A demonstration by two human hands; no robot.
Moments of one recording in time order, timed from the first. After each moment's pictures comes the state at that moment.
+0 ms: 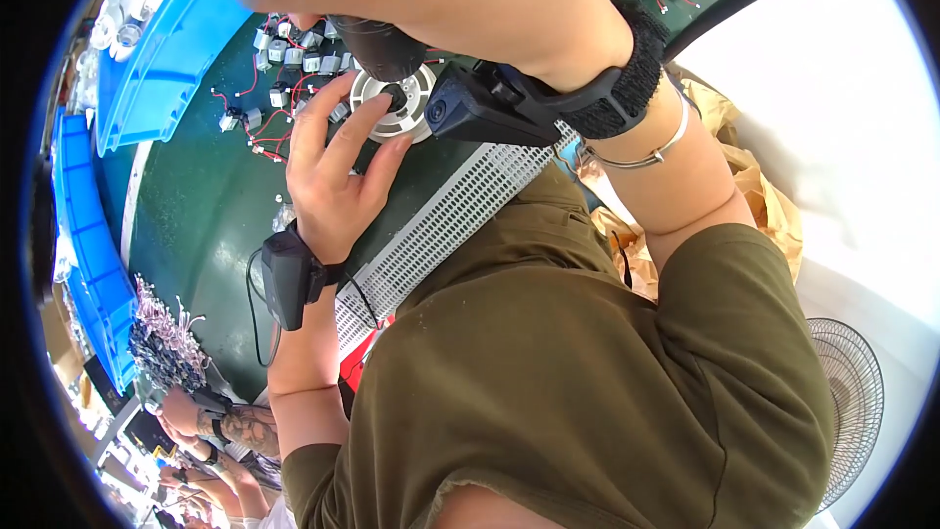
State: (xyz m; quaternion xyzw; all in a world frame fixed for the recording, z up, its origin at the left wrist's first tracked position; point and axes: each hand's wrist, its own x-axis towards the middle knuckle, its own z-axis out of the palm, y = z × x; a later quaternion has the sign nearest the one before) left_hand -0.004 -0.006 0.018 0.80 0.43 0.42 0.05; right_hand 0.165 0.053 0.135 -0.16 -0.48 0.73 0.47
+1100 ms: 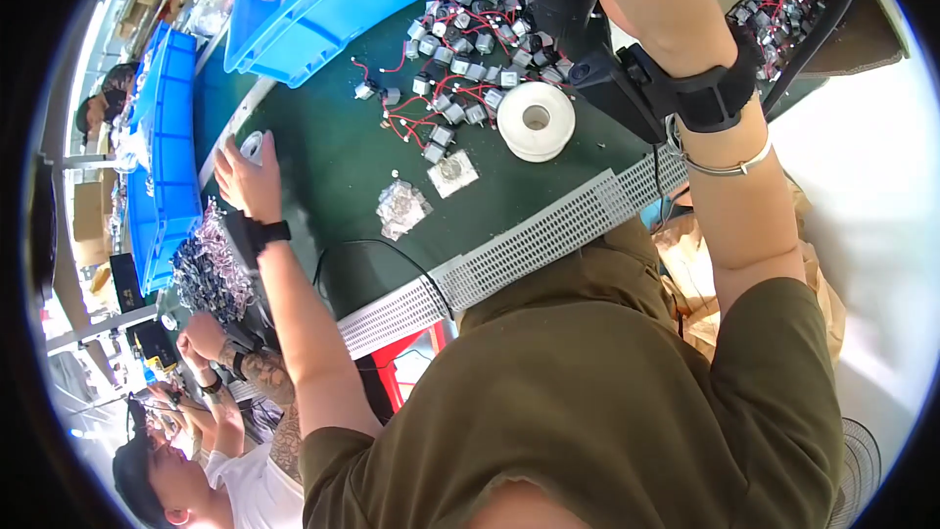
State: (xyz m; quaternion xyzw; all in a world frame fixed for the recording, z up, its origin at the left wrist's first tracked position) left_hand -0.238 -0.023 0.011 0.47 0.74 0.12 -0.47; right_hand 0.139 0.090 0.150 -0.07 -0.58 0.50 0.64
